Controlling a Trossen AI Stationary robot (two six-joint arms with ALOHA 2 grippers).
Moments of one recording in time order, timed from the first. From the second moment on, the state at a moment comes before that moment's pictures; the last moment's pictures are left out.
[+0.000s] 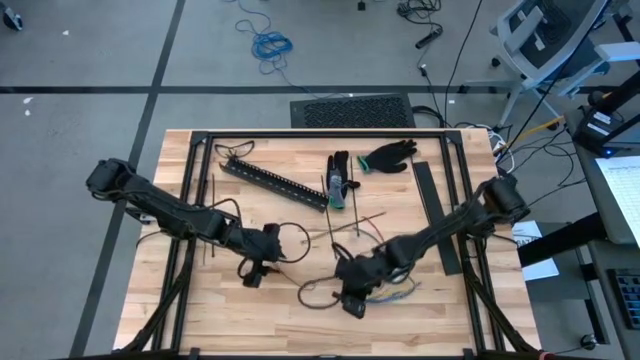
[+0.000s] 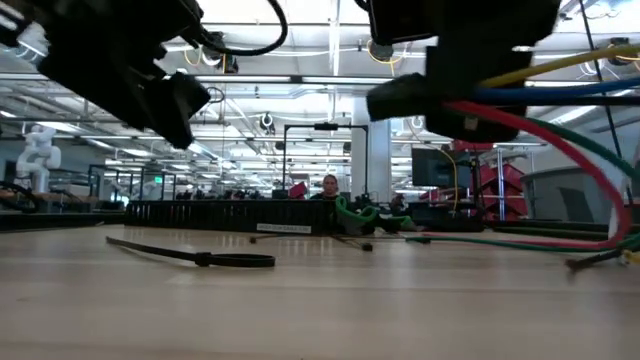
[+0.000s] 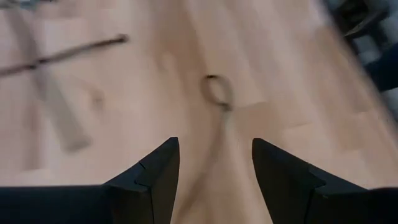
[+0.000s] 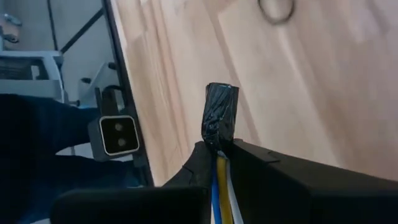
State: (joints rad) left arm -0.34 1.29 0.66 -0.16 0.09 -0.13; right arm 0.44 1.80 1.19 -0.29 -0.14 0.94
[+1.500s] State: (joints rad) left arm -0.44 1.77 0.81 -0.09 -0.09 0.11; right arm 0.60 1.79 1.19 -0.40 0.06 0.97
